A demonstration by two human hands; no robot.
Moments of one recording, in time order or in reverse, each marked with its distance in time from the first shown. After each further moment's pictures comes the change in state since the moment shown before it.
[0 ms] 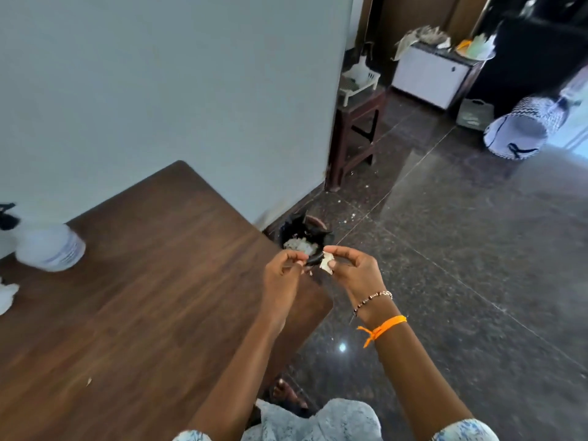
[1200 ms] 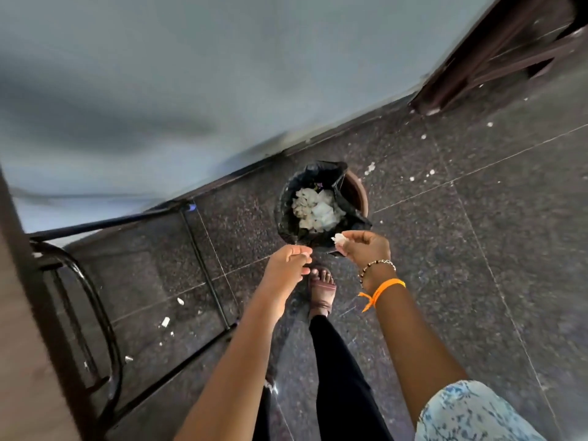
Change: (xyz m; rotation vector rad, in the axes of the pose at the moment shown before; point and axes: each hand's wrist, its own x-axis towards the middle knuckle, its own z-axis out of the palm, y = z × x) left_hand 0.391 -0.184 0.137 -0.100 0.113 -0.960; right_hand 0.501 0.172 -0.003 -0.350 -0.048 0.660
